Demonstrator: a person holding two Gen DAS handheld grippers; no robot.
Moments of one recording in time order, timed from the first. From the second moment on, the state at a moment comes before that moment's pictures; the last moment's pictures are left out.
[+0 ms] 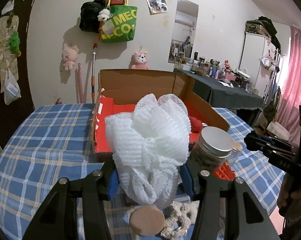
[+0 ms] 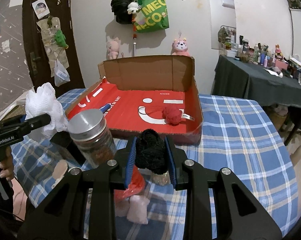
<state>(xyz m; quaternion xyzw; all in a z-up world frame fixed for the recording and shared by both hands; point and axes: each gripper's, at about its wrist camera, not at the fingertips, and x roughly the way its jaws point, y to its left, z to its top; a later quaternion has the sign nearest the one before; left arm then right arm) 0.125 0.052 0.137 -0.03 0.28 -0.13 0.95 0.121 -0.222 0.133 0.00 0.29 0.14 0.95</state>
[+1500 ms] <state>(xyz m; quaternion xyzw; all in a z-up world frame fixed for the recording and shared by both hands) 0.381 0.005 0.119 0.03 0.45 -0.22 0.86 0.409 -0.175 0.105 -0.02 0.51 0.23 0.83</state>
